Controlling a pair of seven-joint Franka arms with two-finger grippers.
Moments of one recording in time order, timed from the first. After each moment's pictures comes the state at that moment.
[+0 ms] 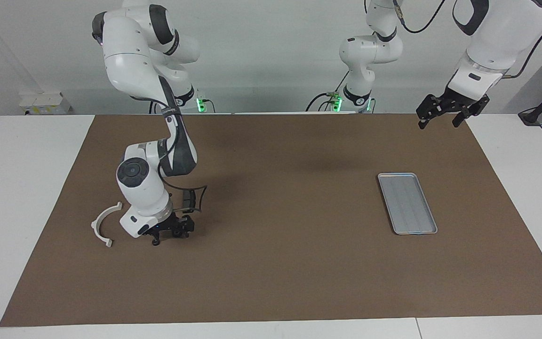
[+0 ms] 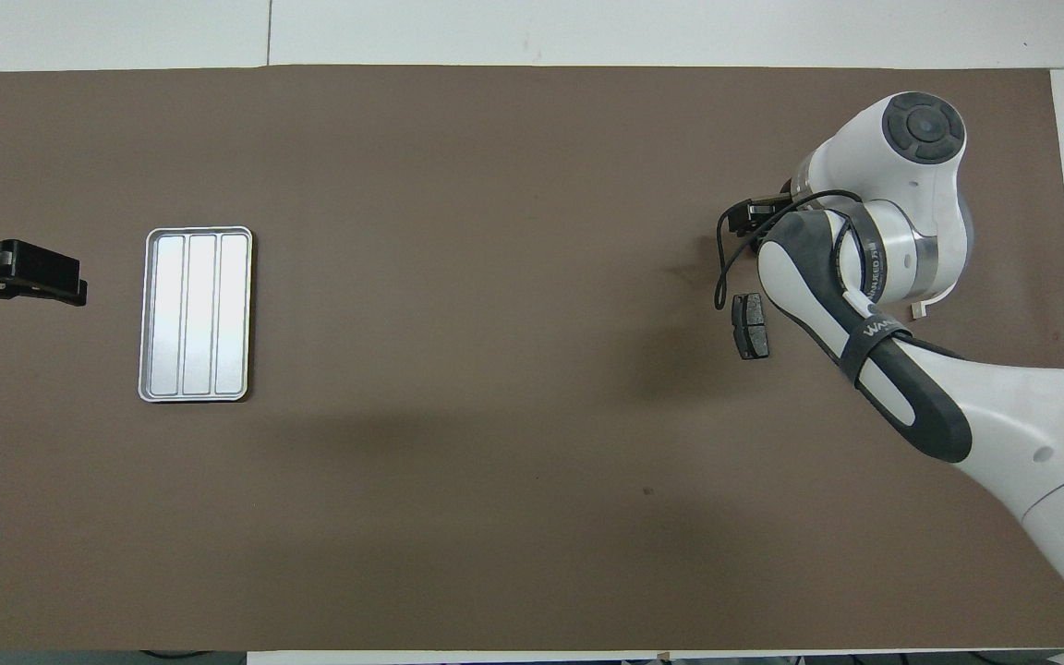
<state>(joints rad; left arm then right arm) 0.00 0.00 -0.07 -1.56 0.02 1.54 -0.04 -0.05 0.57 0.16 -1.63 -0.12 2.23 0.13</state>
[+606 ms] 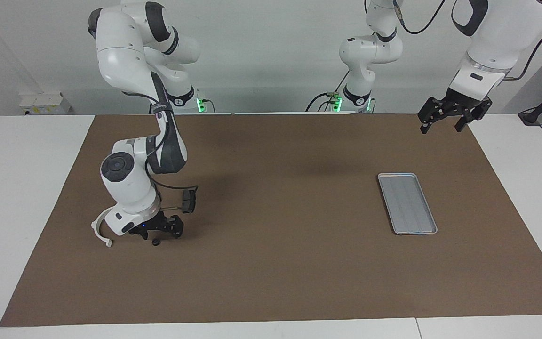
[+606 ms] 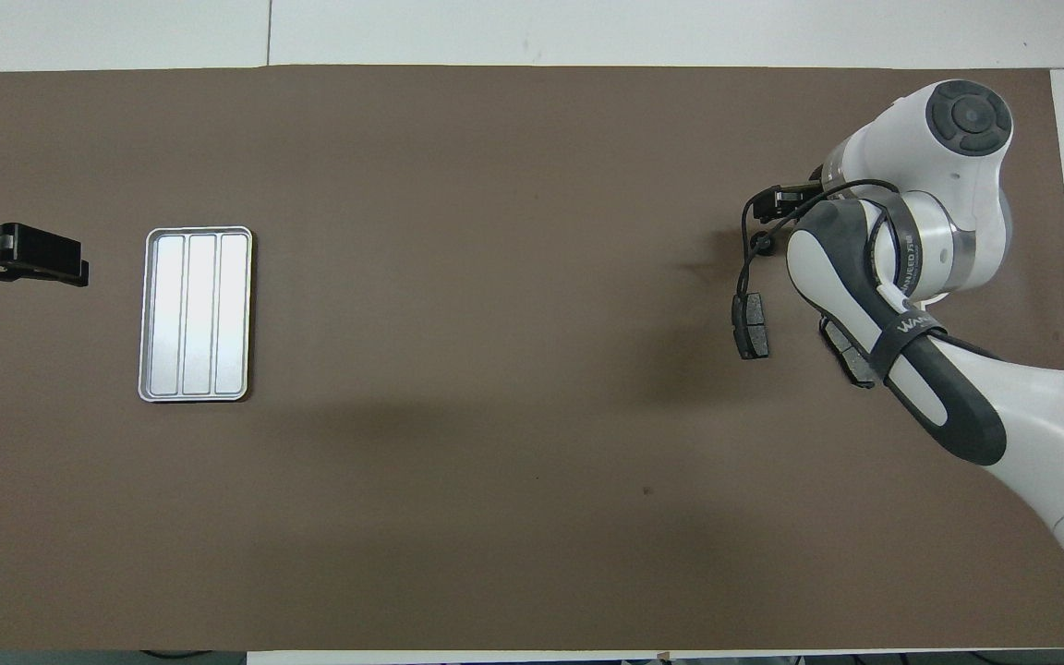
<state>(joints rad) -0.01 0.00 -0.07 -1.56 0.02 1.58 -0.04 -0.08 0.54 0.16 -1.63 -0.12 2.23 0.13</state>
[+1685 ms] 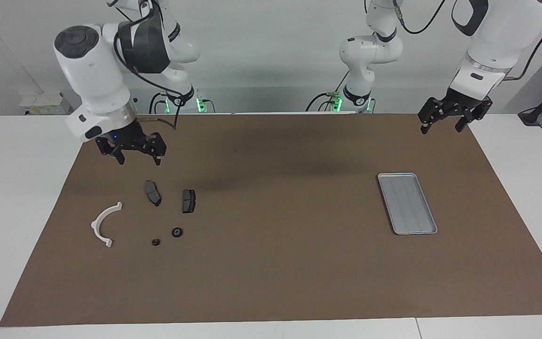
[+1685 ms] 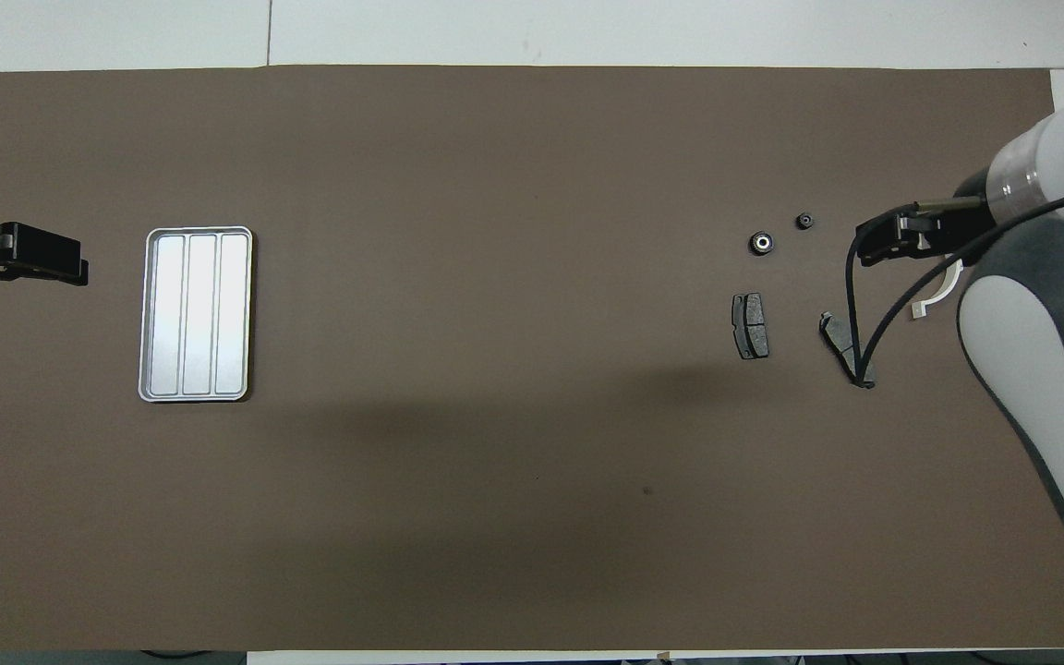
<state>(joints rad) -0.01 0.00 -0.07 -1.56 0.02 1.58 -0.04 0.01 0.04 0.08 -1.63 -0.04 1.66 0.13</state>
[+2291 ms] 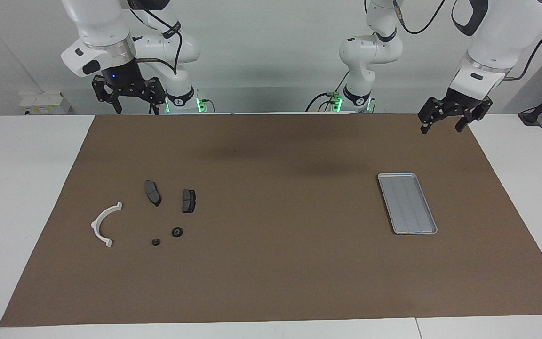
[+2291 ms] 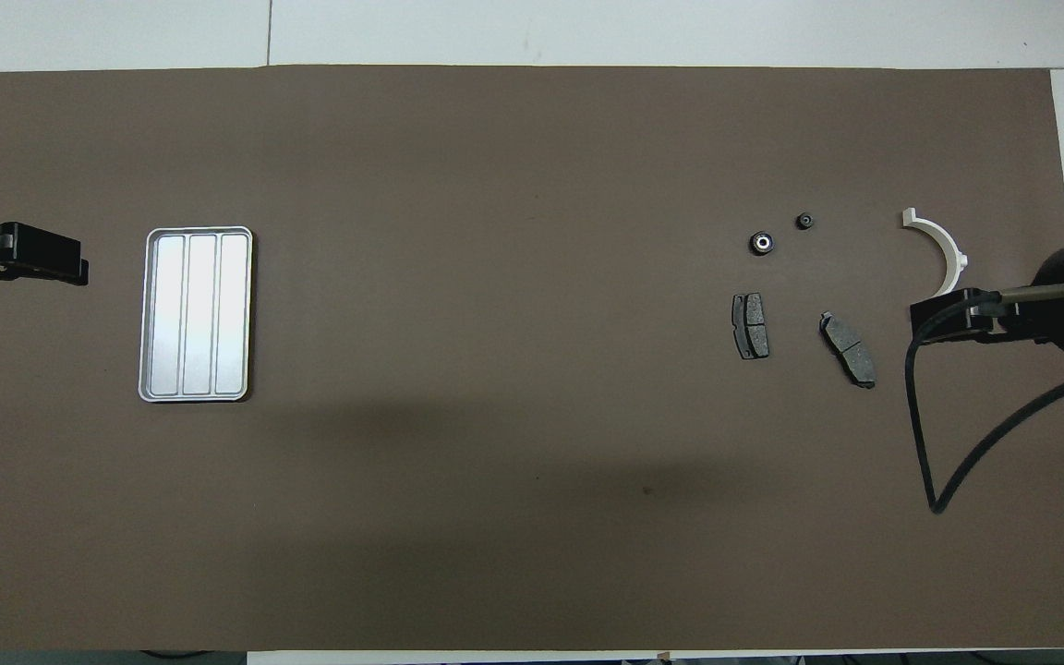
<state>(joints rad) -0.01 0.00 -0.07 -1.56 0.02 1.58 -0.03 0.03 -0.11 0.08 -1.65 -0.04 1.50 0.13</state>
